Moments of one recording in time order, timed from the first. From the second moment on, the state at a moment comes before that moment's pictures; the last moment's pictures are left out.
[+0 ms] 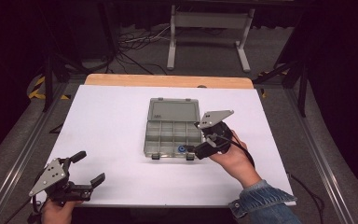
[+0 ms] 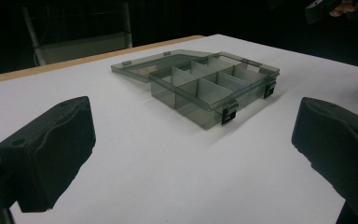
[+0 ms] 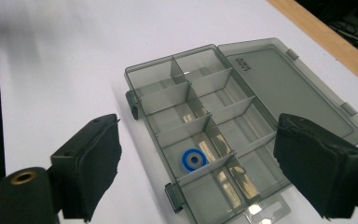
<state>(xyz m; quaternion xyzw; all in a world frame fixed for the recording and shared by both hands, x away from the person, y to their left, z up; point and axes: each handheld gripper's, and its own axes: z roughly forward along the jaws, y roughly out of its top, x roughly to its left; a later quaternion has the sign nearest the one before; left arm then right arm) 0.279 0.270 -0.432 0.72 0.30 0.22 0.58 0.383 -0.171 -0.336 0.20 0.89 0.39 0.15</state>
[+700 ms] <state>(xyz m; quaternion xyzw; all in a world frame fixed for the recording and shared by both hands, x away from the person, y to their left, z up) 0.279 0.270 -0.432 0.72 0.30 0.22 0.58 0.359 -0.226 -0.343 0.22 0.82 0.49 0.18</state>
